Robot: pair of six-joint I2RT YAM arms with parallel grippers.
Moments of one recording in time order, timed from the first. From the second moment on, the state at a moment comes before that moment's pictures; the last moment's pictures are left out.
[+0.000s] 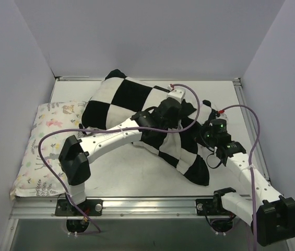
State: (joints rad) left arm -1.02 1.85 1.71 -0.43 -0.39 -0.41; right arm 0.24 1.00 0.60 -0.27 -0.02 0.72
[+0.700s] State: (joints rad) left arm -0.73 1.76 1.38 -0.29 -0.25 -0.64; right arm -0.01 0.94 0.60 -0.41 -0.08 0.63
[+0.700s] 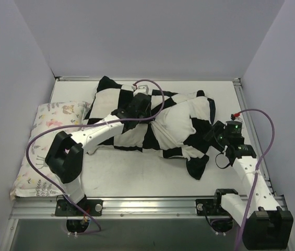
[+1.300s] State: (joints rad) left arm -0.74 1.78 1.38 -0.24 -0.31 -0.68; right arm 0.39 1.18 0.87 -0.56 0.28 0.52
